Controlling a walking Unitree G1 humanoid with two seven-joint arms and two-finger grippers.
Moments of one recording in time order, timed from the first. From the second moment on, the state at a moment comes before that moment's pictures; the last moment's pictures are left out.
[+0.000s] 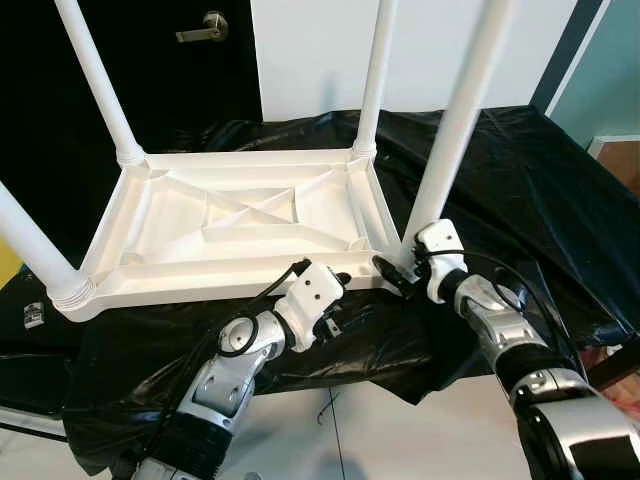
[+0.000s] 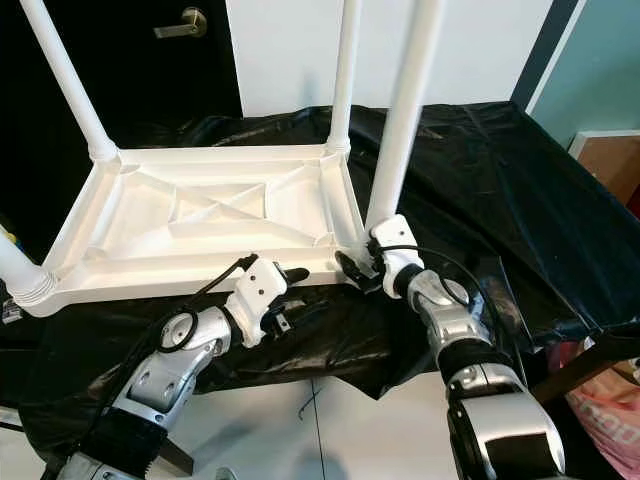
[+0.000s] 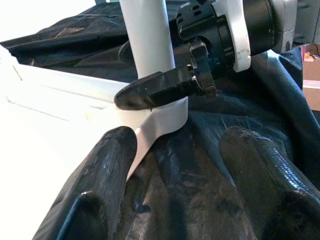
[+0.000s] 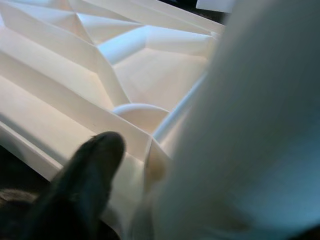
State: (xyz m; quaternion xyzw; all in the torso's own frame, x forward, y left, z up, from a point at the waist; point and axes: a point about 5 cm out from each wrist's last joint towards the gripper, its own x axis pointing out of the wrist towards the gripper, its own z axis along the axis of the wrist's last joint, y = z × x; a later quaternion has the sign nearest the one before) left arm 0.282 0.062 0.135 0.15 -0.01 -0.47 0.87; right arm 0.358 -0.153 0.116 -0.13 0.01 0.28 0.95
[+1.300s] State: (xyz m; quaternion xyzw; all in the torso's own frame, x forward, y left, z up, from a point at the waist) left arm 0.281 0.062 0.133 0.15 -0.01 -0.47 0.87; right arm 0.354 -0.122 0.103 0.02 0.03 -0.01 1.00
